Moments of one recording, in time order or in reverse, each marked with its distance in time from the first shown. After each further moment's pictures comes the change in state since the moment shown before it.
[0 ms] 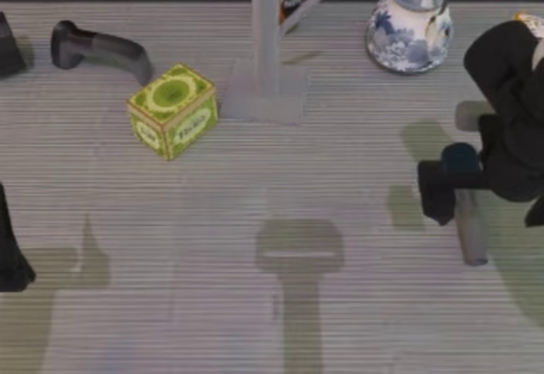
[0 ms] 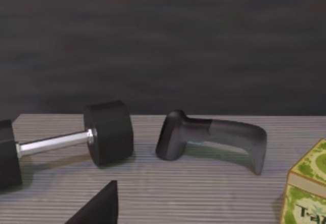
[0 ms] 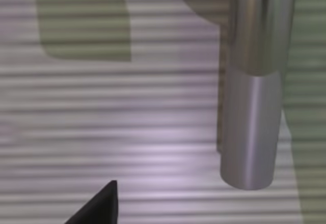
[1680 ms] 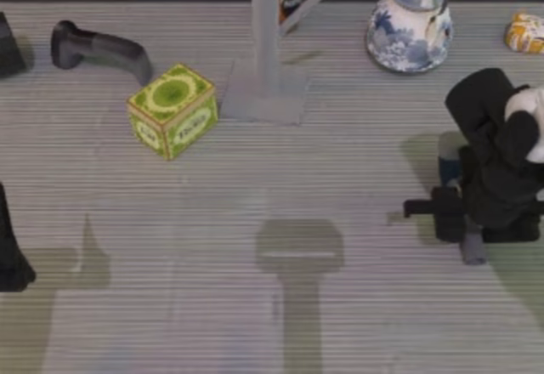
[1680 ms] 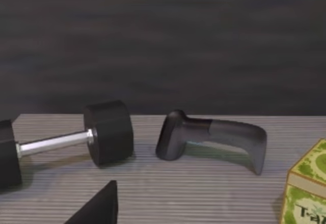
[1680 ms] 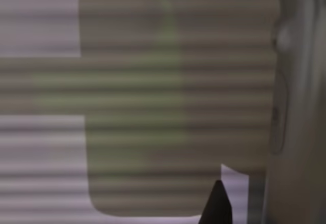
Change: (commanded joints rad) left arm 0.000 0.000 0.000 0.000 0.000 0.000; right arm -0.006 0.177 -0.128 0.309 0.001 -0.003
